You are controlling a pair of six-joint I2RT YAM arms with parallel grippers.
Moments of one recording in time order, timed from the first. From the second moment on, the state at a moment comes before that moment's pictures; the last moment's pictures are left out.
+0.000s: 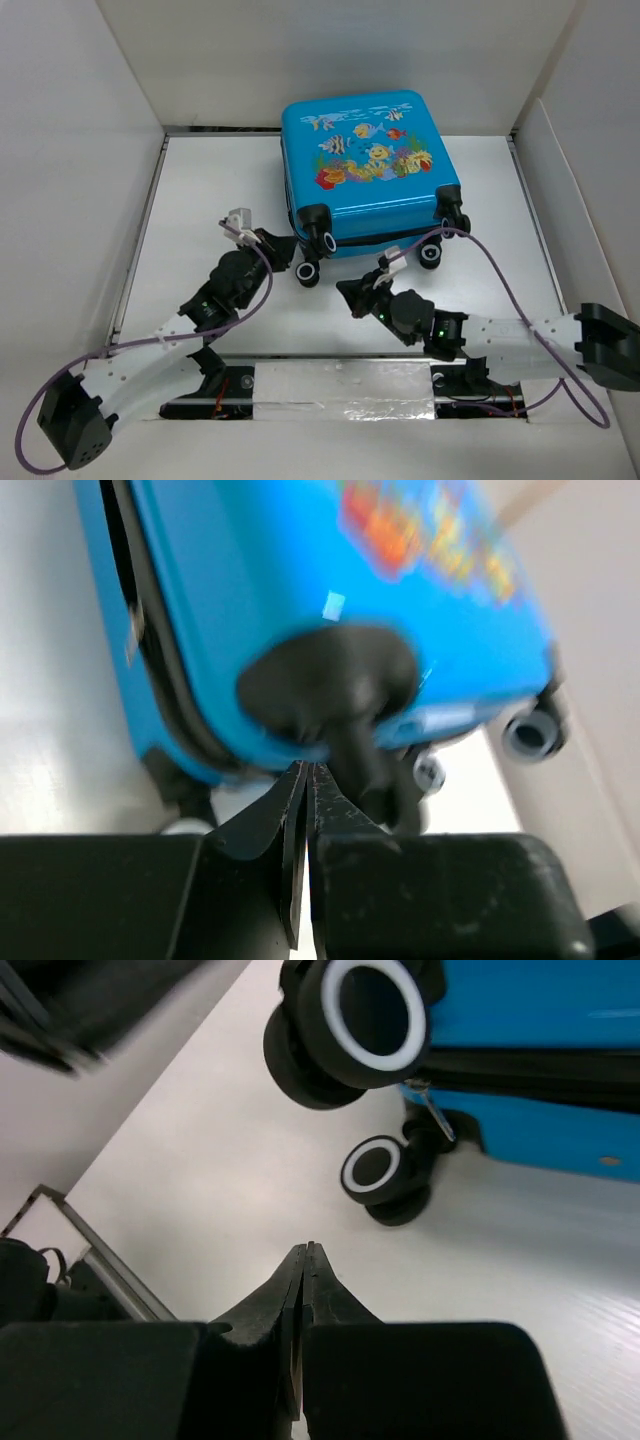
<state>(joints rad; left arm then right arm) -0.74 0.76 0.48 0.16 -0.33 -0.75 1.28 1.13 0.42 0.59 0.57 0.54</state>
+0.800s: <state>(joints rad) -1.04 1.45 0.30 0.97 -0.67 -0.70 1.01 0.89 0.67 0.18 0.33 0.38</state>
